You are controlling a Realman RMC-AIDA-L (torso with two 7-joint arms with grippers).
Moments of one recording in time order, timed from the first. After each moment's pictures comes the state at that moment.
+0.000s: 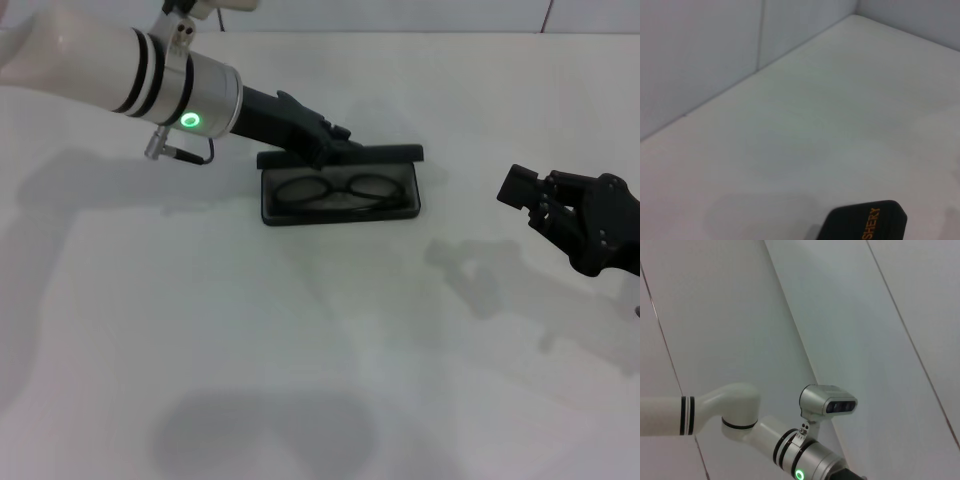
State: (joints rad) left arm -0.90 -1.97 1.25 0.45 1.90 1.06 -1.79; right arm 0.35 2.02 -1.30 -0.52 -1.08 -1.57 1.18
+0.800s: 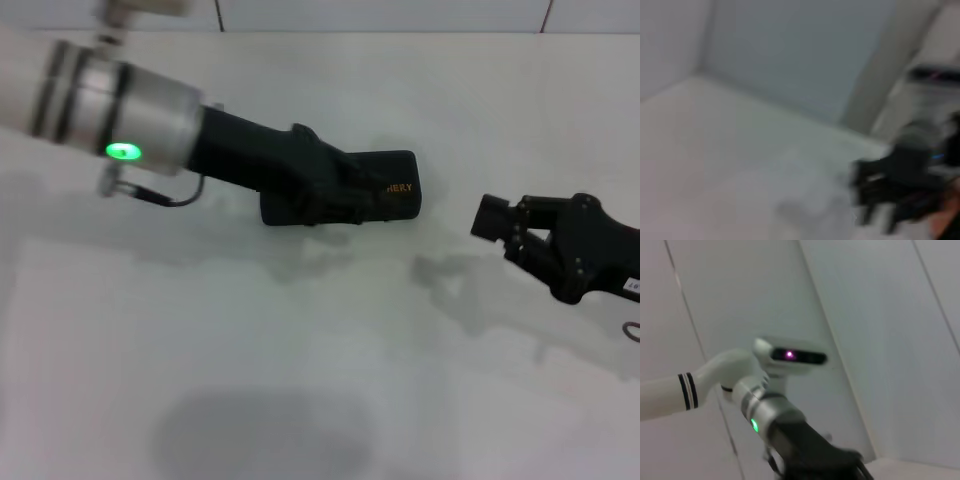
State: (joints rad) left arm -0.65 -2.03 1.13 0.95 1.87 1.63 -1.85; right arm 0.38 2.02 -1.31 -0.53 -1.17 -1.58 1.18
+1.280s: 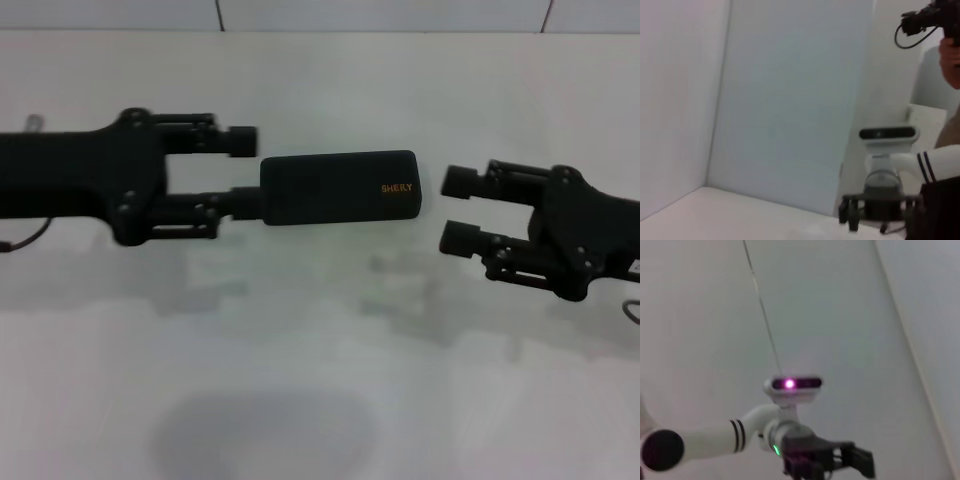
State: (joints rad) left arm -0.39 -1.97 0.88 0.96 1.61 1.91 -1.56; right arm 0.41 2.02 -1.31 -0.70 -1.21 -1.70 1.32
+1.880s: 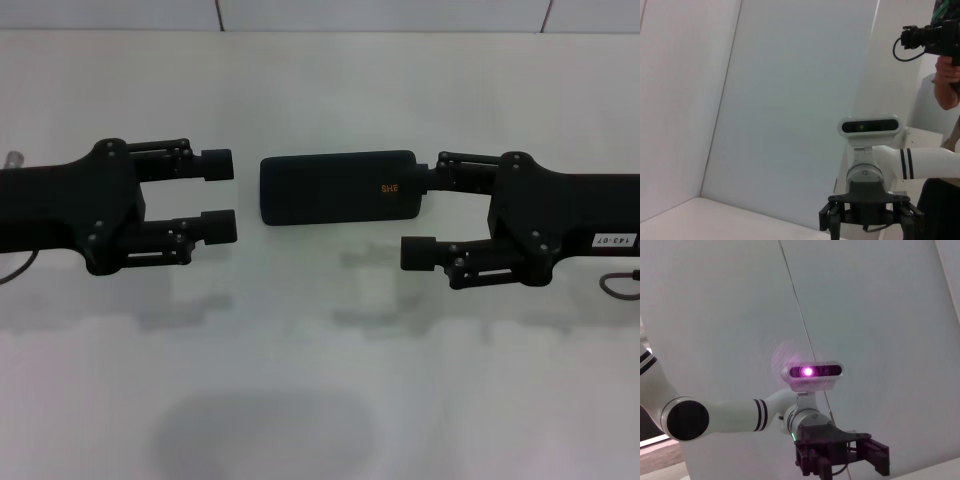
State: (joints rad) left arm -0.38 -1.94 0.84 0.77 1.60 1.96 -1.45; right arm 0.50 2.01 -1.31 -0.84 -1.35 -1.67 1.52
